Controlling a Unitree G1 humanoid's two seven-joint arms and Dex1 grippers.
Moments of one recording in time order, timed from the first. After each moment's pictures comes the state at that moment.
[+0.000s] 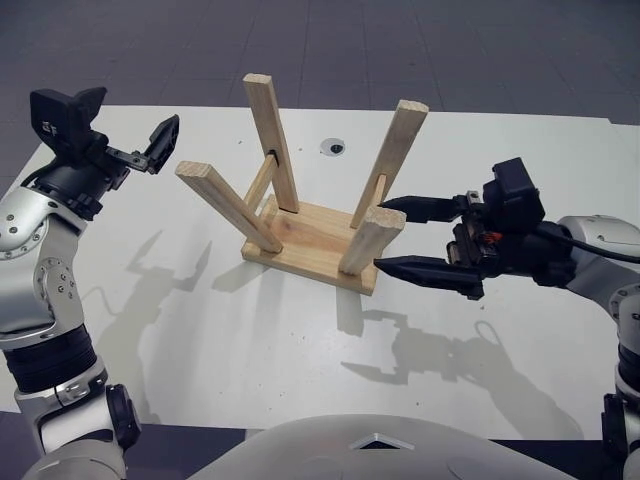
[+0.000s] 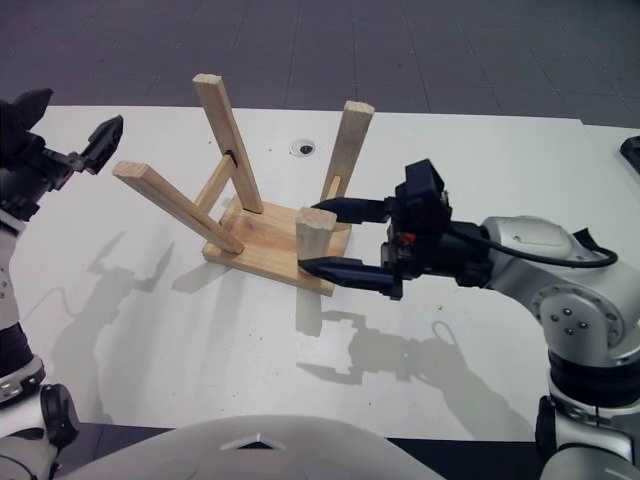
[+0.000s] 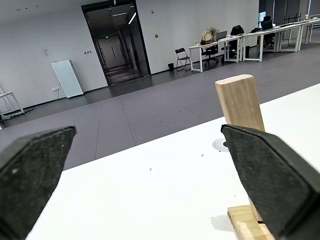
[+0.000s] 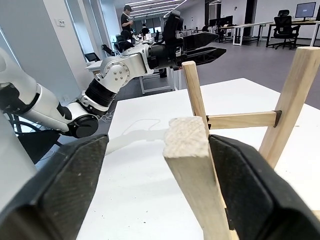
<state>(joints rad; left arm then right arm) -0.26 0.58 0.43 -0.28 -0.37 0.51 -0.56 -0.23 -0.78 -0.13 -0.62 1.13 0.84 0.83</state>
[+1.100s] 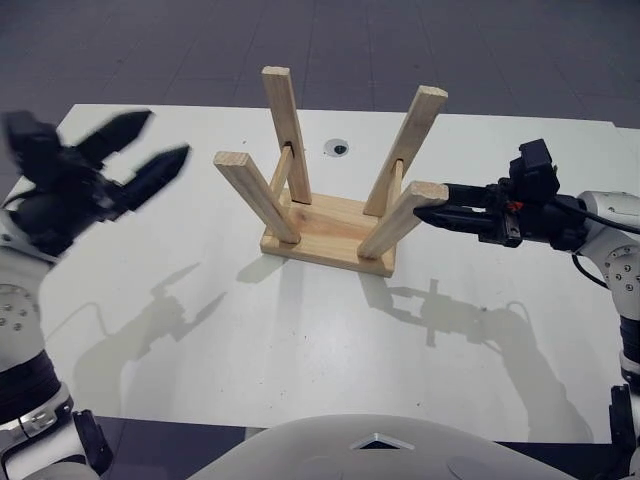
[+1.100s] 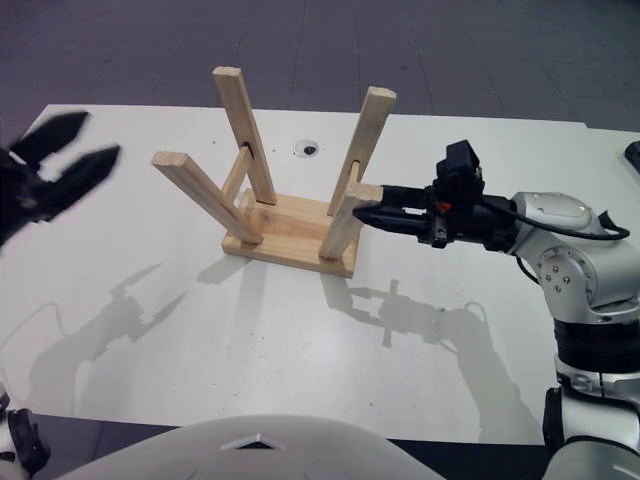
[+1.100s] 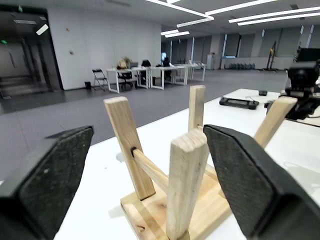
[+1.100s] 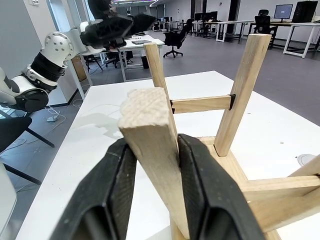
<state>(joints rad) -0.12 0.69 0.45 -0.33 -0.79 0.58 -0.88 -0.30 -0.84 -0.08 -0.23 0.84 0.61 1.15</state>
